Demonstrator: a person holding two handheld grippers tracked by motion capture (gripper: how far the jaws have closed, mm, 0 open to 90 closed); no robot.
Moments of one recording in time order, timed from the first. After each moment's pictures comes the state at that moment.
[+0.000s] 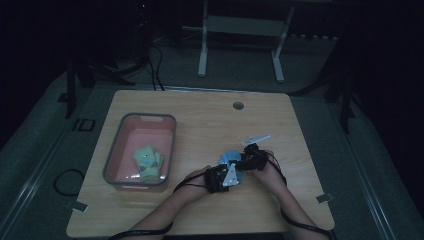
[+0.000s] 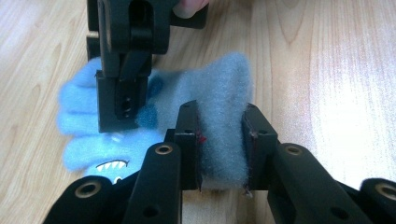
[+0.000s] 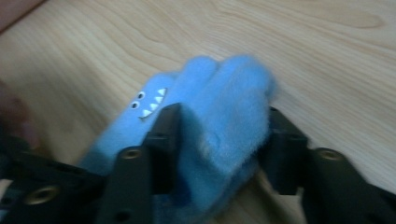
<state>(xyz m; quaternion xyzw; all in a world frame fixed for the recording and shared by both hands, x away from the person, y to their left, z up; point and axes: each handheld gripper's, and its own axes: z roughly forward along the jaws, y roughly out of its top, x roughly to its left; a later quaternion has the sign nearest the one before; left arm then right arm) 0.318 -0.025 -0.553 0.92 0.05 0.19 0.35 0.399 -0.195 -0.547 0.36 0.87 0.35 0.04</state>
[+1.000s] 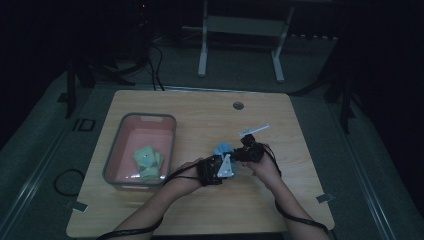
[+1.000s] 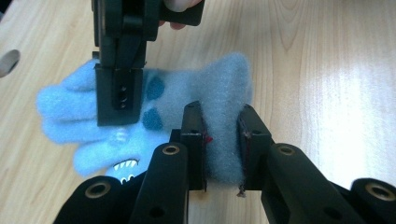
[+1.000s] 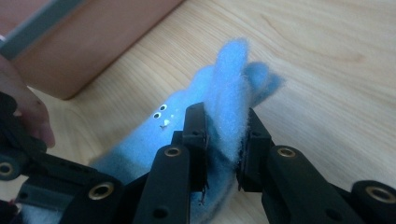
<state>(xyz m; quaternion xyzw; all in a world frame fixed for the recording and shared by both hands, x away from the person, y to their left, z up) 0.314 0.001 -0.495 0.93 0.07 0.19 0.32 0.404 -0.176 -0.507 0.35 0.85 0.39 -0.02</state>
